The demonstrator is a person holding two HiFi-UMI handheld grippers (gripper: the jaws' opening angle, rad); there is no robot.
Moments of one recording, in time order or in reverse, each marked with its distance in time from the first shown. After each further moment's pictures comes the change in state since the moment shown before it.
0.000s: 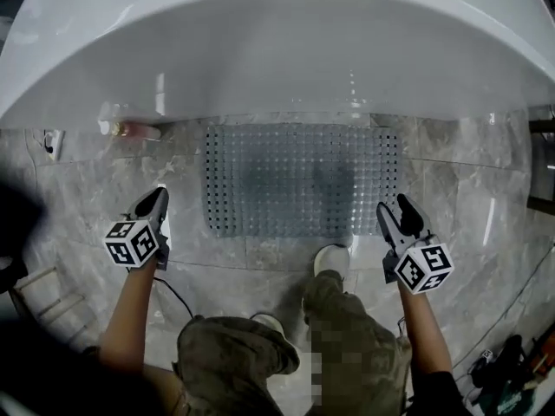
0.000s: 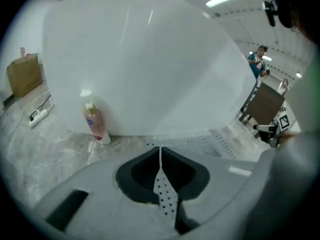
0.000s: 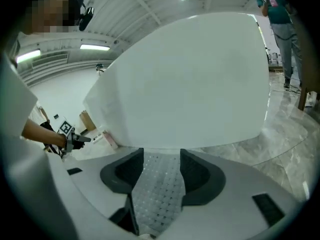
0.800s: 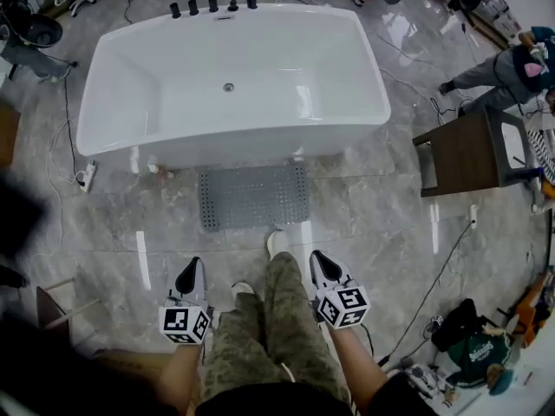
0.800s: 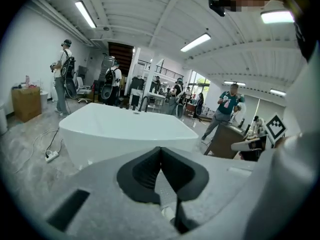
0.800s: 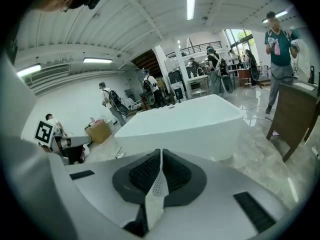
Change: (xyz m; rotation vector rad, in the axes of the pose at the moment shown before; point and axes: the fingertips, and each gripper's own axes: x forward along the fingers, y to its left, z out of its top) left arm -0.544 -0.326 0.224 0.054 -0.359 -0.115; right arm -0.437 0.304 0.301 0.033 -0.030 -0.071
